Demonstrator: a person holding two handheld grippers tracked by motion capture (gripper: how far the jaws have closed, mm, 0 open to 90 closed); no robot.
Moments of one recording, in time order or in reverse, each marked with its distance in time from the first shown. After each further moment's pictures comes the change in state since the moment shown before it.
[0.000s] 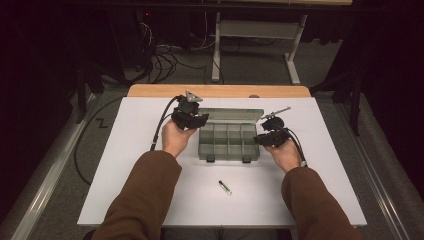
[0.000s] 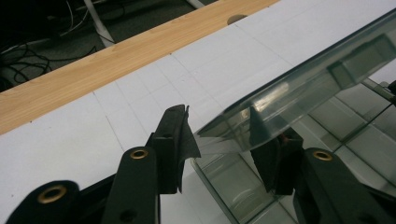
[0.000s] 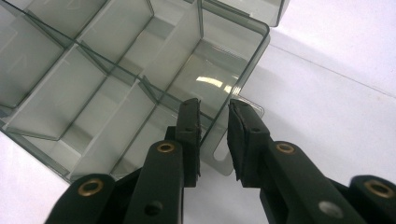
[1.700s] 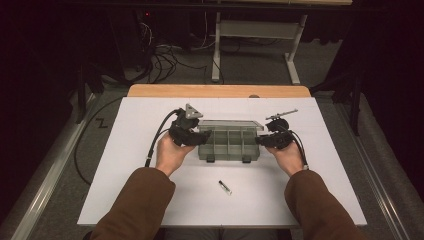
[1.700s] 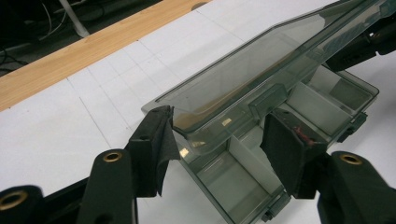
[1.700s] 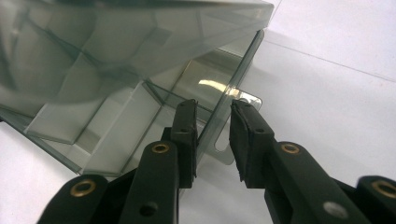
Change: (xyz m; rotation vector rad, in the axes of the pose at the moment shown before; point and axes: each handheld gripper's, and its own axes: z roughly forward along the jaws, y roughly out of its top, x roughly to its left) left arm -0.032 -0.022 -0.043 0.006 -0.057 0.060; right arm -0.005 -0.008 -0.006 -0.041 0.038 0.066
